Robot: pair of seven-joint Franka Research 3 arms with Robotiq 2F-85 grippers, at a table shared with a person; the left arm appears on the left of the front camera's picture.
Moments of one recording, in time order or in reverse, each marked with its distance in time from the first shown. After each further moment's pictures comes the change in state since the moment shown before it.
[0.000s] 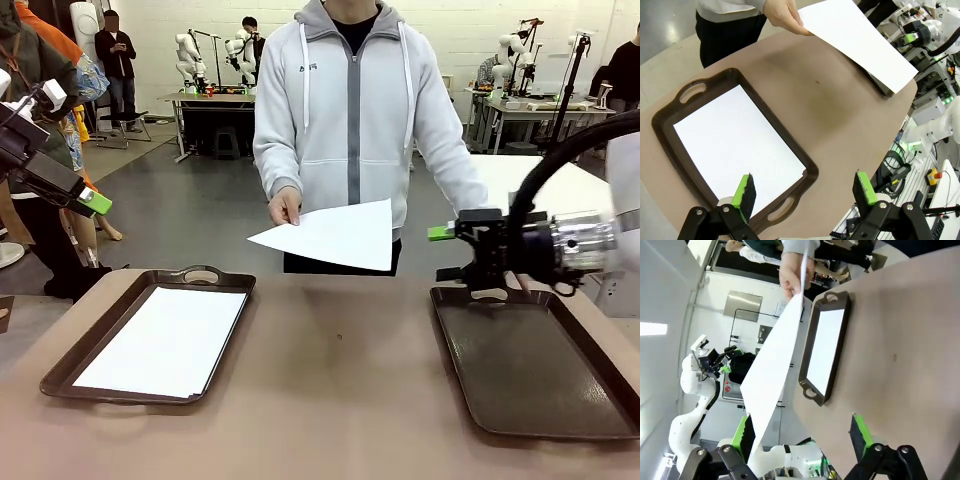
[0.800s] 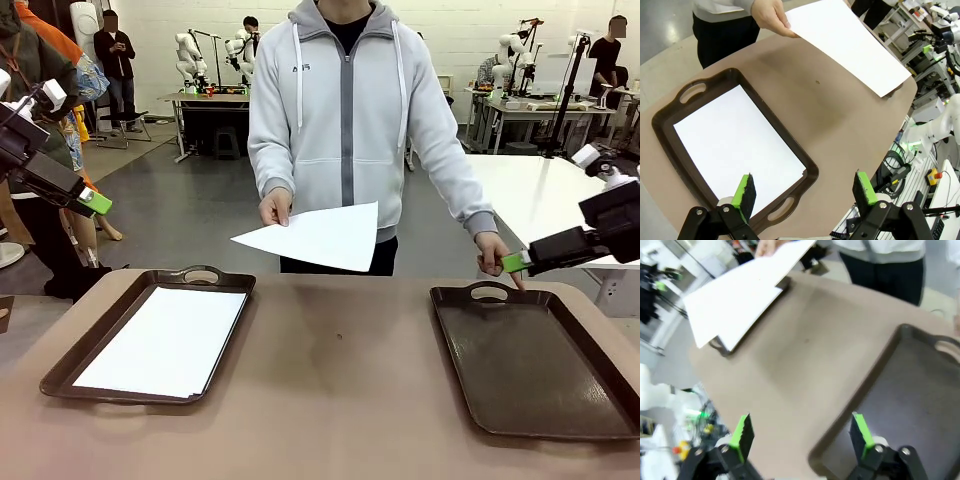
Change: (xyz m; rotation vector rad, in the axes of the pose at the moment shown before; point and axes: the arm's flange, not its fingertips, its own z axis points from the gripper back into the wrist) left arm 0.000 0.000 0.000 0.000 0.000 0.000; right arm -0.036 0.061 0.106 -0.447 0.066 0.618
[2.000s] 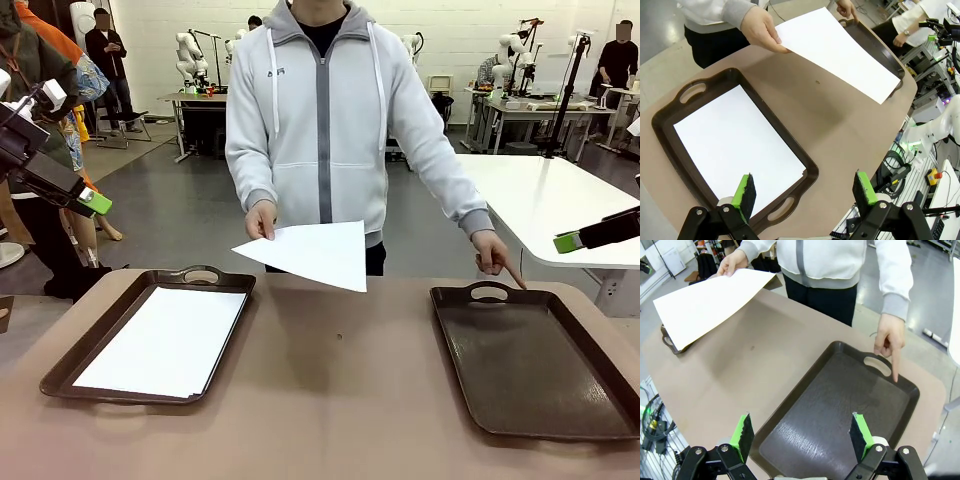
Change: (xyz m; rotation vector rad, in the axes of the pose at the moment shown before) left arm 0.000 0.000 0.000 0.000 0.000 0.000; right arm 0.001 0.002 0.070 -0.302 -0.072 0.210
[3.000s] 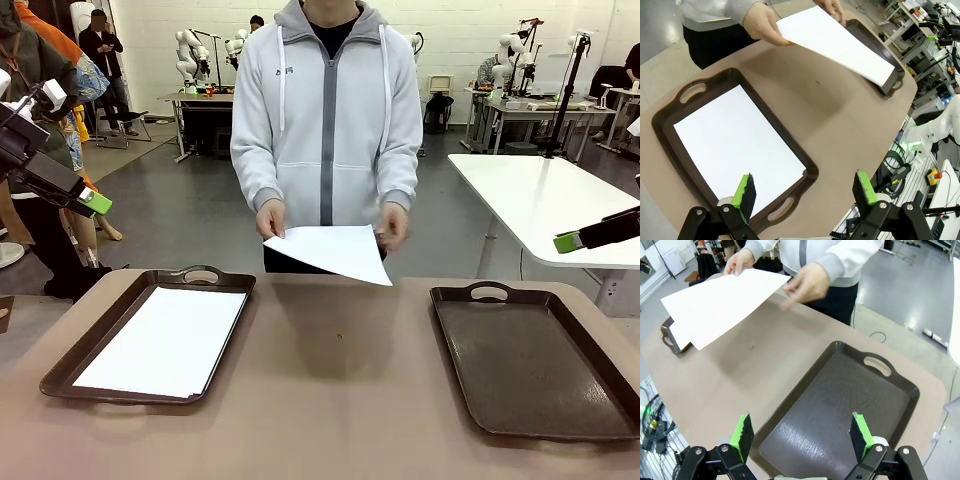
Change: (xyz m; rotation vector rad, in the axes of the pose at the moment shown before) left arm 0.000 0.000 0.000 0.000 0.000 0.000; right arm 0.000 0.000 0.000 0.000 0.000 0.000
